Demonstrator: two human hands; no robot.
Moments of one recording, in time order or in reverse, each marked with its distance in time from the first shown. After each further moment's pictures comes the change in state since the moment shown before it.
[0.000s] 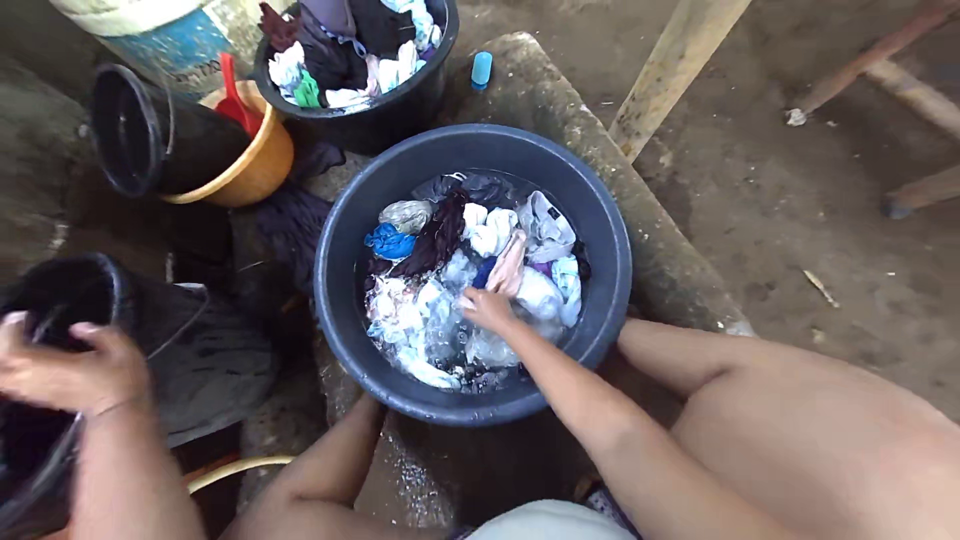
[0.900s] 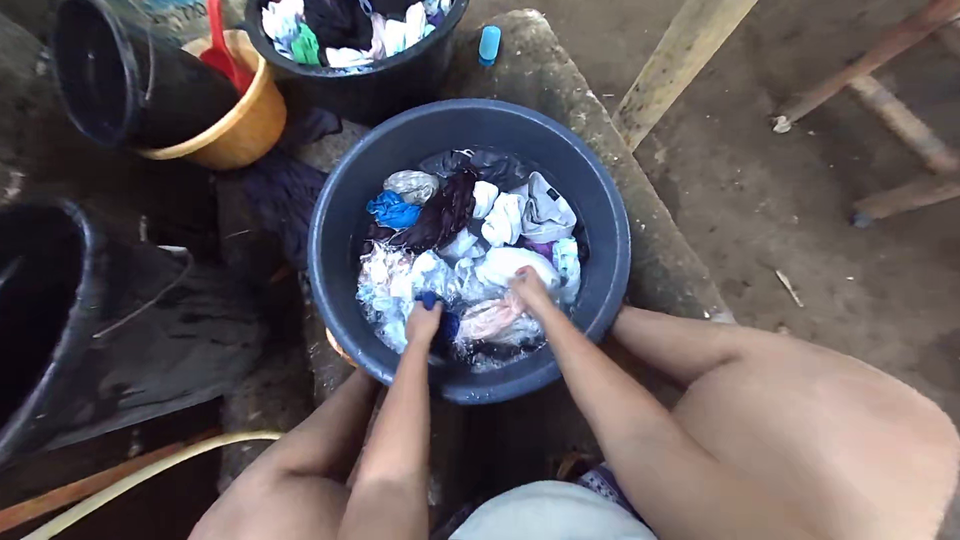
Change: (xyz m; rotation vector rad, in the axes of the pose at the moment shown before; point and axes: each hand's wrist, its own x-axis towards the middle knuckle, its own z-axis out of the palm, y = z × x) left_hand -0.240 0.207 0.184 -0.272 -1.340 -0.361; right_hand -0.015 0.076 0.004 0.463 0.275 0.393
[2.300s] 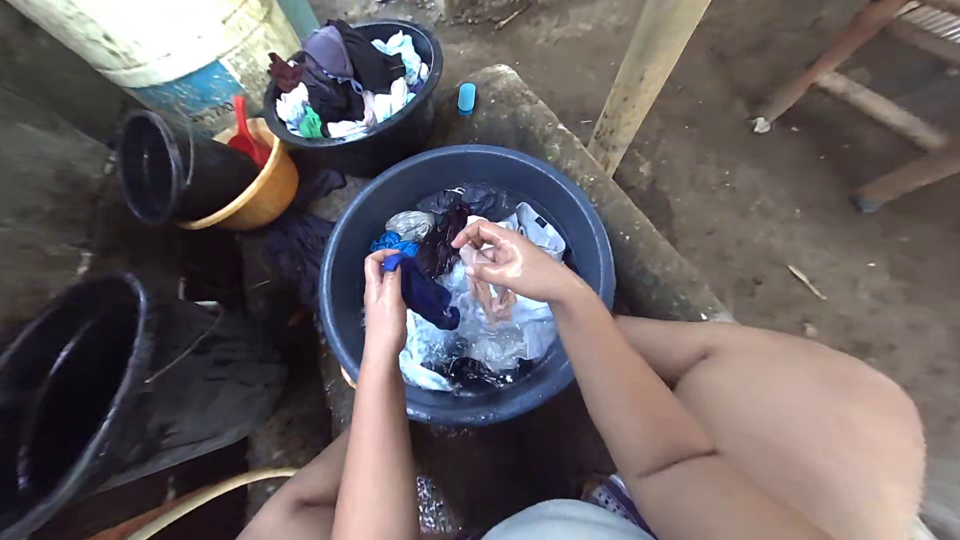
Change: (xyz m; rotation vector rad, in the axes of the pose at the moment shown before) left_hand -0.142 0.106 -0.118 -0.726 0.305 0.746; right_hand -0.146 -0.169 -0.116 0.312 -0.388 -0.838
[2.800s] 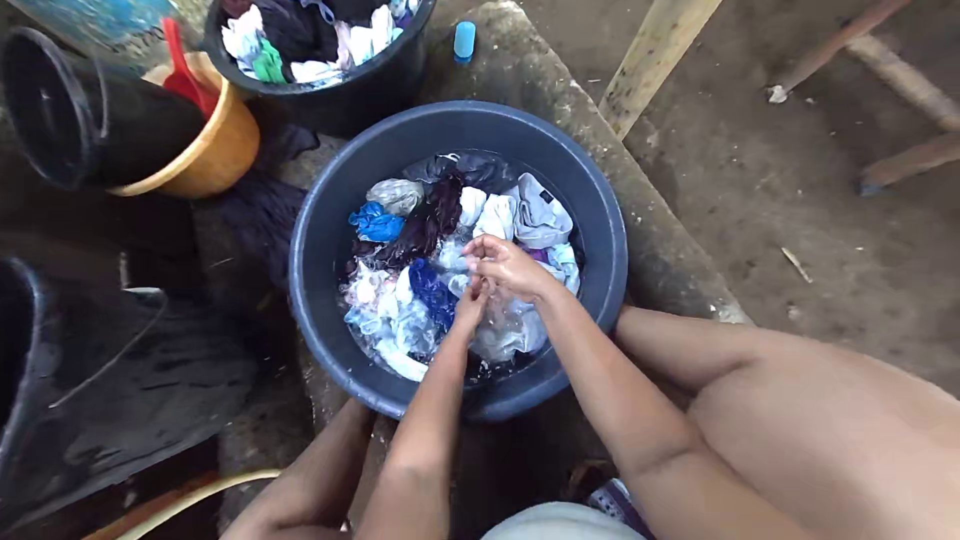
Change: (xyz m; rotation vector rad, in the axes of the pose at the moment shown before) left_hand 0.008 -0.219 0.117 0.141 -0.443 -0.588; right_hand 0.023 0.121 0.009 0.189 0.111 0.376
